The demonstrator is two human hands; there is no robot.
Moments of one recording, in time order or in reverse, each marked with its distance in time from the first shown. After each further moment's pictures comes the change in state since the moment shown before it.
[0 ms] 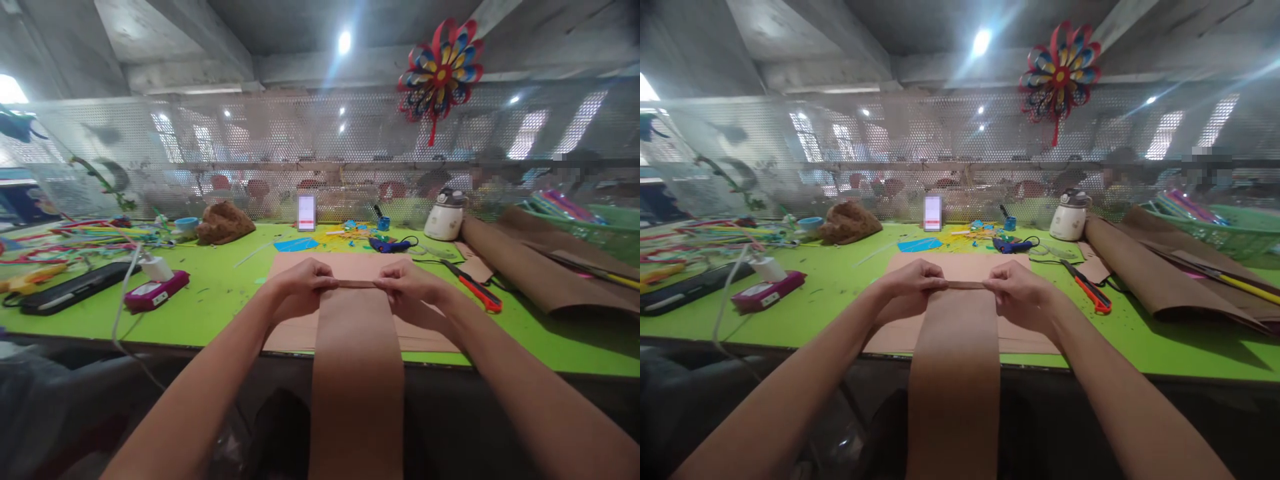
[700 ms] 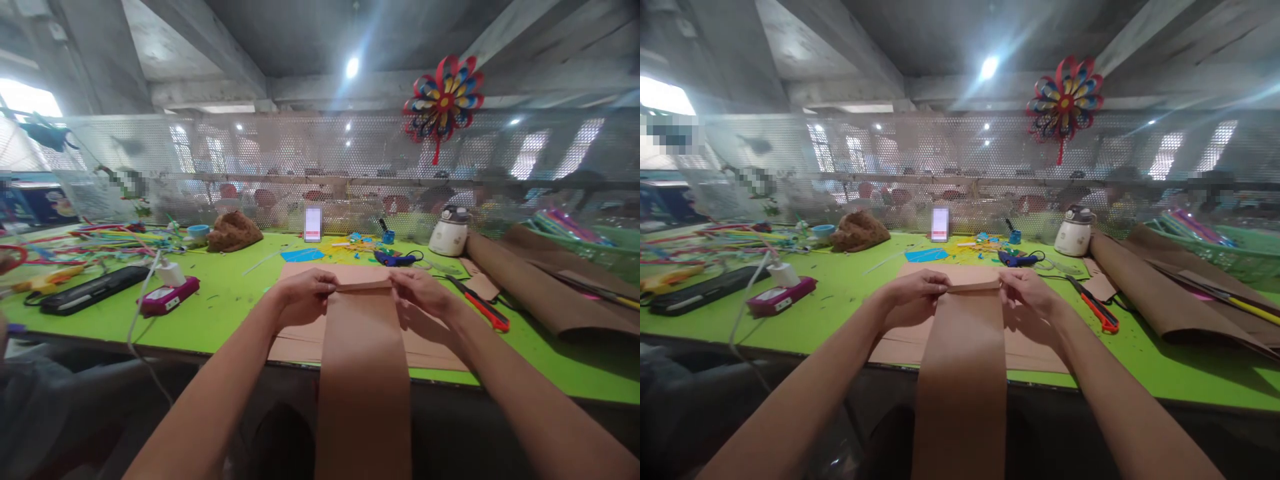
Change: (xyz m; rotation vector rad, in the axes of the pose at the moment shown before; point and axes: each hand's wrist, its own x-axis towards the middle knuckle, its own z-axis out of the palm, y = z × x) left_hand -0.013 0.002 -0.007 -0.395 -0.016 -0.004; right_hand 0.002 0.005 0.001 0.483 0.138 -0.077
